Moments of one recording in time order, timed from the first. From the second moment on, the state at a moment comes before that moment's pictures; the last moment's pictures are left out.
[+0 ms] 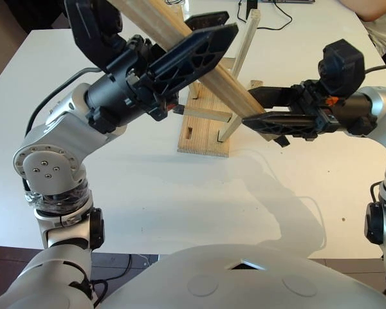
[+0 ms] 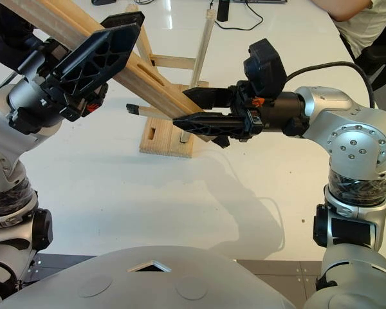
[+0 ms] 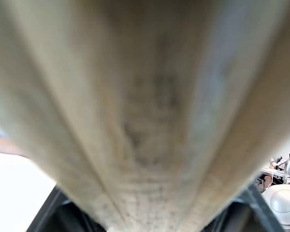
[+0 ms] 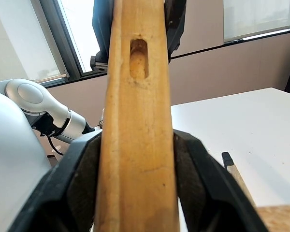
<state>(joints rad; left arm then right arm) -0.42 0.50 0.16 -0.59 -1.57 0.71 -0.38 -0.47 -0.66 -0.12 -0.42 1.20 0.98 0.96</state>
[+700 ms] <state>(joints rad) -0.10 0.74 0.53 -0.06 -0.93 0.47 -0.64 -0.61 -0.52 -0.31 -0.16 1.22 0.79 0.56</state>
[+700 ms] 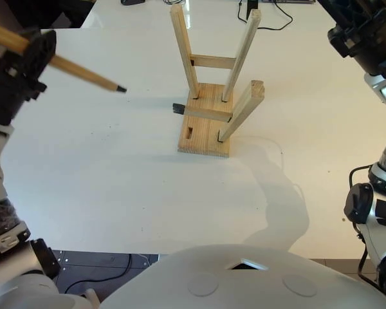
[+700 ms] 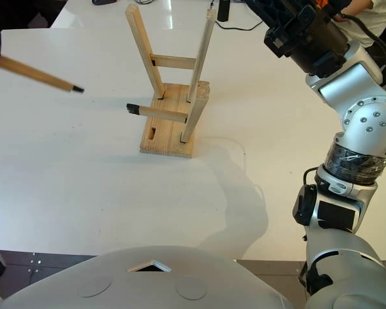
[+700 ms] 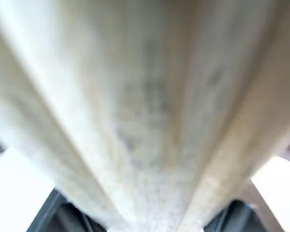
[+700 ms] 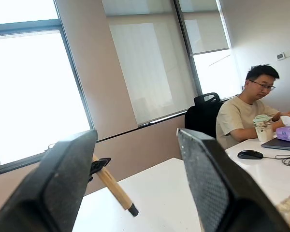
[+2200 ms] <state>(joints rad) -0.04 0.42 -0.14 -0.34 -0.43 0.07 -0.79 -0.44 -0.48 -0.24 0.39 0.59 0.48 0.72</state>
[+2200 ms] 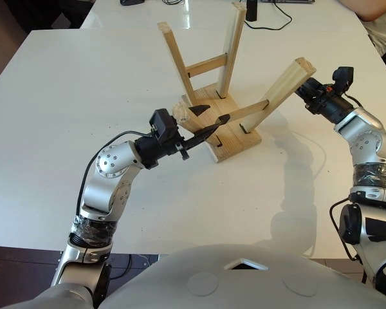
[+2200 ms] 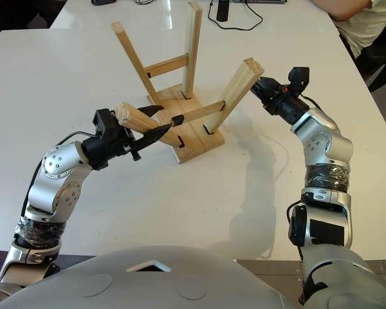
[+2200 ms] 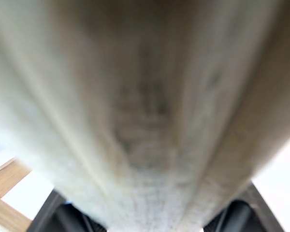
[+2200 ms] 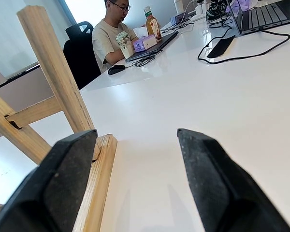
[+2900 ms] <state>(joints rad) -0.13 0.50 -0.14 -0.34 -0.43 0.22 -0.78 -0.40 -0.53 0.13 -0.52 0.51 0.51 0.68</state>
